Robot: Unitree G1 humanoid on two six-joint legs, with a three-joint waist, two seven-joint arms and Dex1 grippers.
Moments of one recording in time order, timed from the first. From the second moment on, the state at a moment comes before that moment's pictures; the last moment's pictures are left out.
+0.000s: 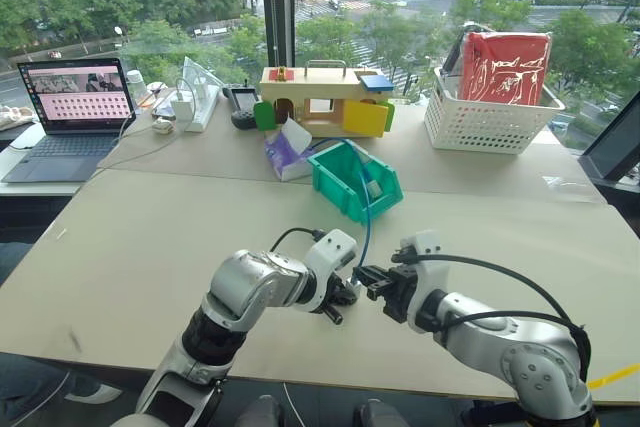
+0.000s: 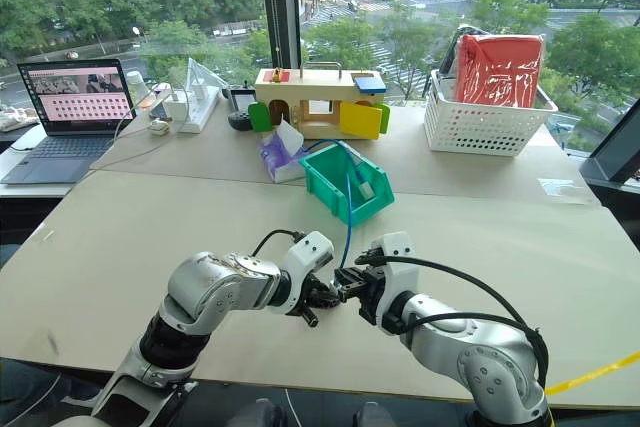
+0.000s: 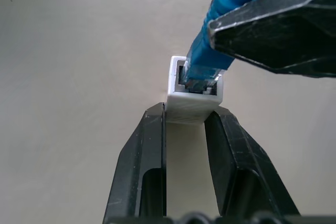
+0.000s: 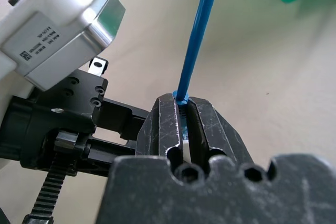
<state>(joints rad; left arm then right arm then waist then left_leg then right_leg) -0.60 0.20 -0.33 -0.34 -0.40 1.53 -0.41 -0.11 -0.43 0.06 -0.66 1.04 1.04 -0.17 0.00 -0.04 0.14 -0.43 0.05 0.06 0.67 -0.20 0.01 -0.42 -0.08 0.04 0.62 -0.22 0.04</state>
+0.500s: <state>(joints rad) -0.59 0.19 -0.33 -0.34 -0.42 1.56 -0.37 -0.07 -0.46 0.09 -0.66 0.83 0.99 0.03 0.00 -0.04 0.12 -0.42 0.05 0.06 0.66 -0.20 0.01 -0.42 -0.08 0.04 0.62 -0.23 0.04</state>
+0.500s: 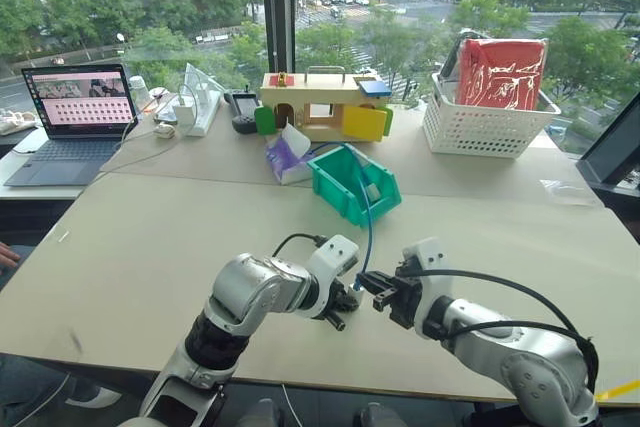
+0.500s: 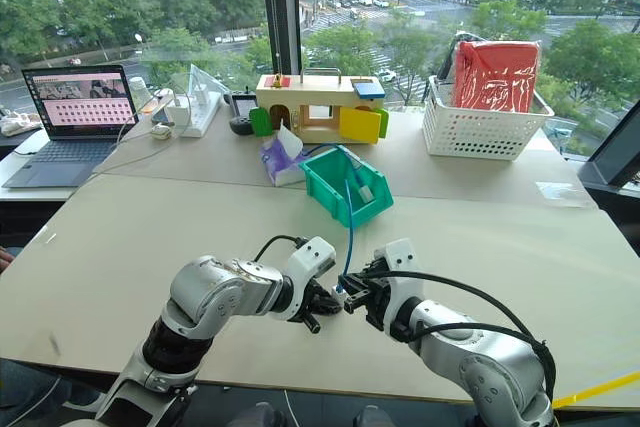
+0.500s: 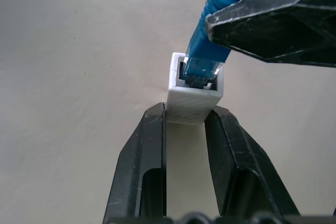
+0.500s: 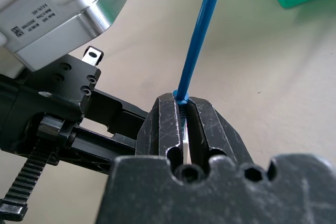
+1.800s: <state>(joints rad) -0.43 0.61 -0.20 -0.42 -0.60 1.09 -0.85 -0.45 -0.44 -0.37 -0.36 0.93 1.17 0.06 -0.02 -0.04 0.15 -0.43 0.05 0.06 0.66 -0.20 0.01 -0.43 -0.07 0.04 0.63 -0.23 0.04</state>
